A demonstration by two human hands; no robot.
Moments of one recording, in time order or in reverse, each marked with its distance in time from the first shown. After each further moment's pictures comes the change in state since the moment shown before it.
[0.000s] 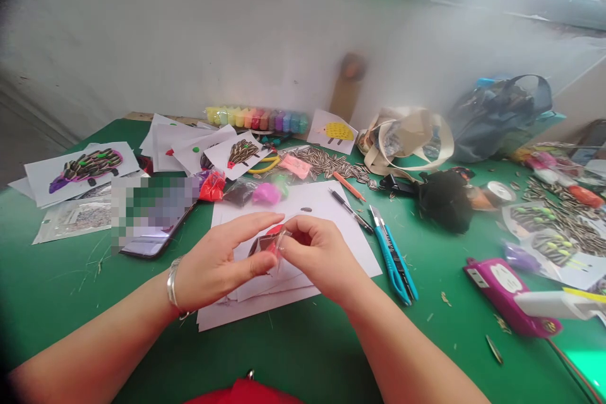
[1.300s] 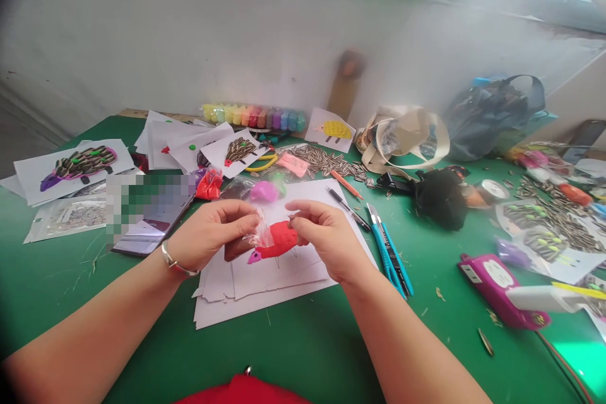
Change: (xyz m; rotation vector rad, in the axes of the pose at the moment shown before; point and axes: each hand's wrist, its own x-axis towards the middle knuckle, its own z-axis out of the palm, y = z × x) left_hand 0.013 -0.015 -0.008 -0.705 0.049 -0.495; right_hand 0.013 0.016 -0.010 0.225 0.150 0.076
